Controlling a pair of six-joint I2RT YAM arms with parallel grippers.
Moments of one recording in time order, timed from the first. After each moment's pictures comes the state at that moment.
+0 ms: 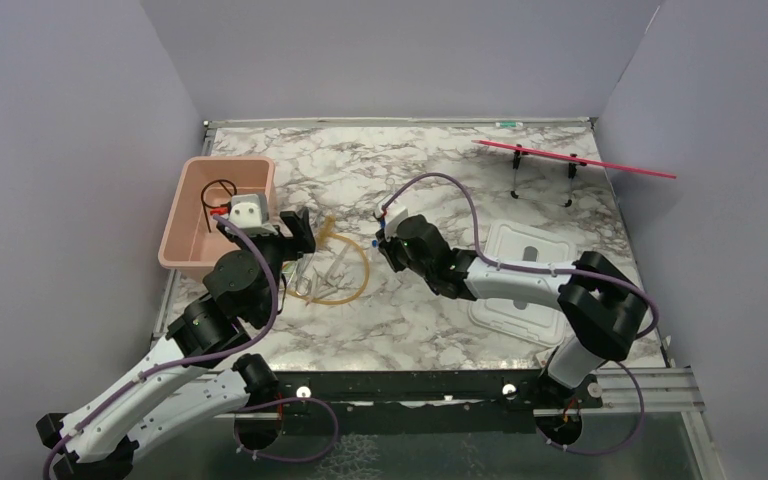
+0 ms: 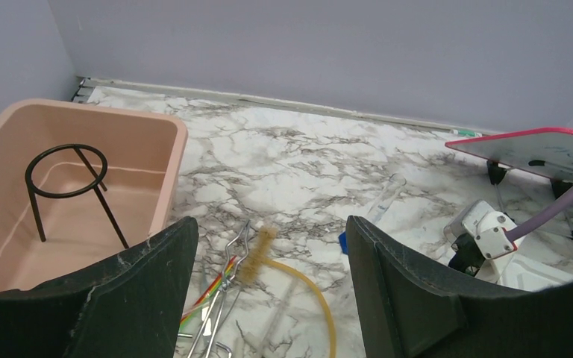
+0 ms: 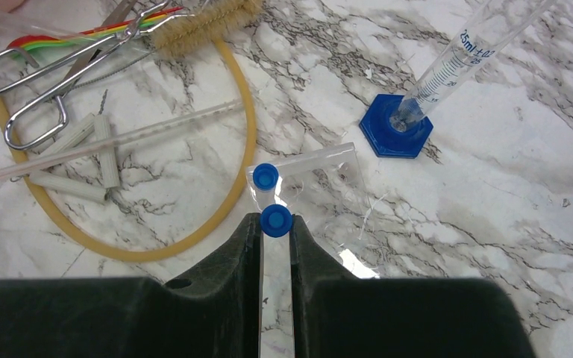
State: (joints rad) left arm -0.89 0.59 0.81 -0.21 -0.85 -0.18; right arm 0.95 1.63 0.92 0.24 0.23 0.04
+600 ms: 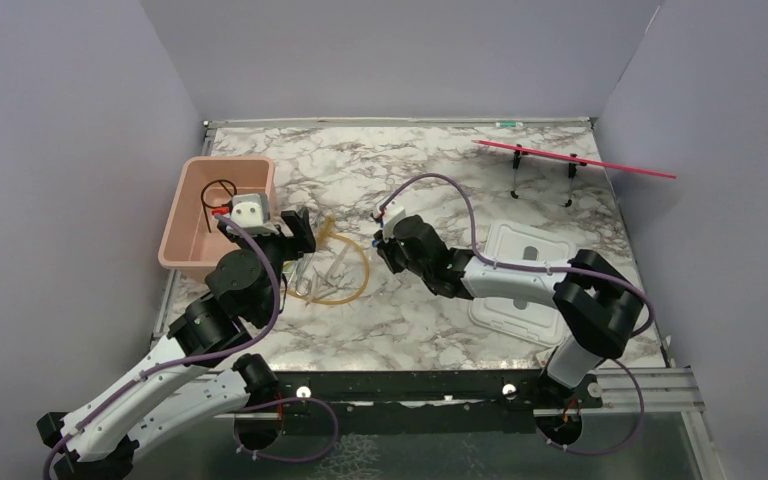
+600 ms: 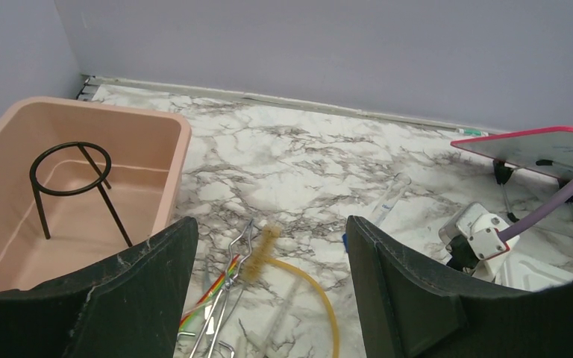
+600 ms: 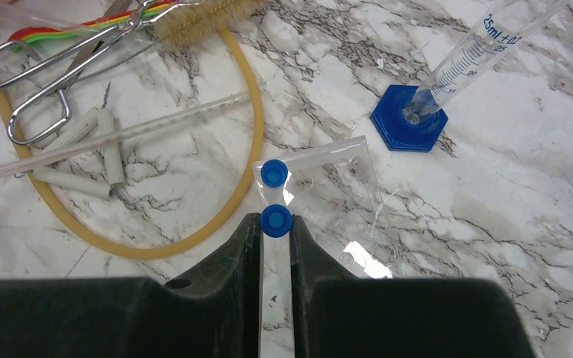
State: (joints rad) left arm -0.89 0.60 0.80 -0.21 -0.86 -0.18; right arm 0.95 1.65 0.93 0.23 0.22 0.06
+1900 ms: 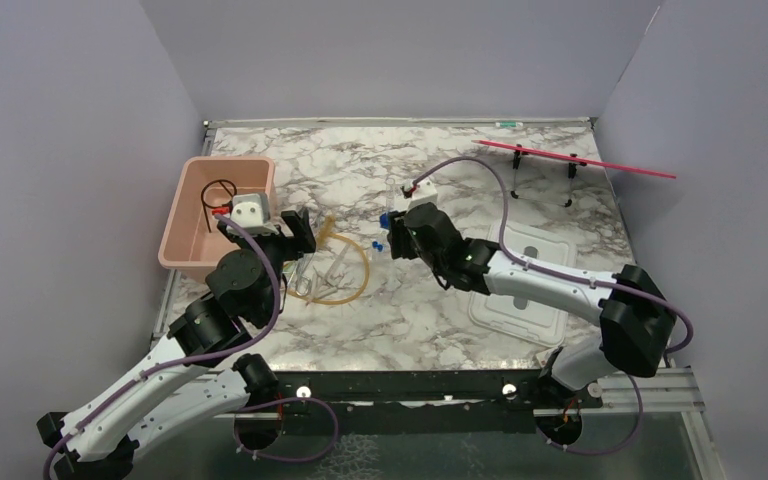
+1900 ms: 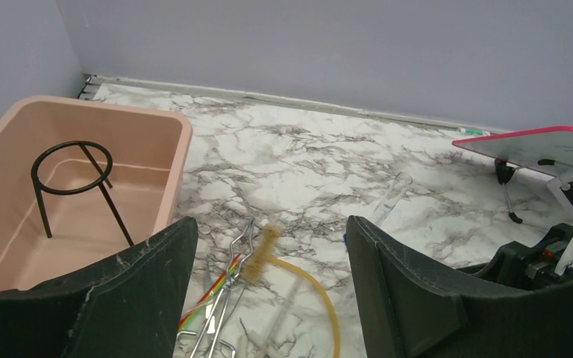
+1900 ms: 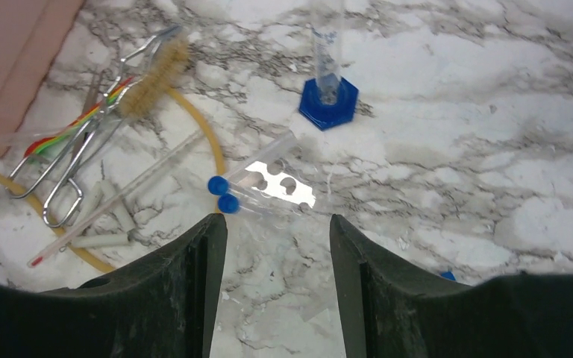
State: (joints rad) left arm -0.89 0.60 0.80 -0.21 -0.87 -0.19; right arm 0.95 1.49 1.00 0.00 0.41 0.32
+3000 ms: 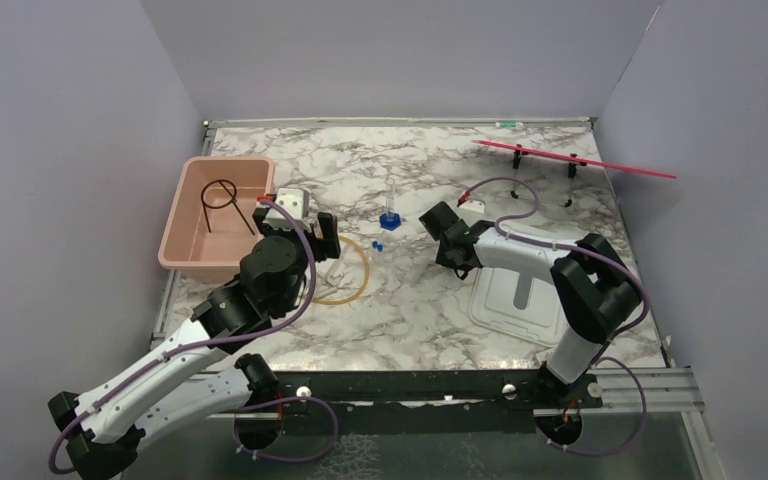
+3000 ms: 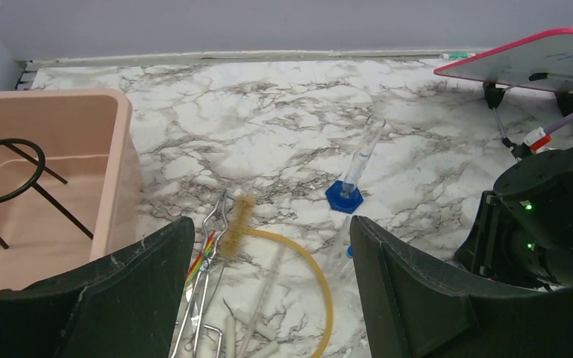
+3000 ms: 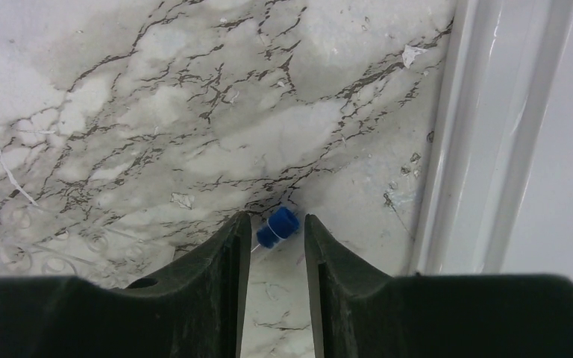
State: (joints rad) left arm -0.89 0.71 0.80 -0.23 -0.72 -0.19; right arm 0.70 1.71 1.01 -0.45 0.49 0.87
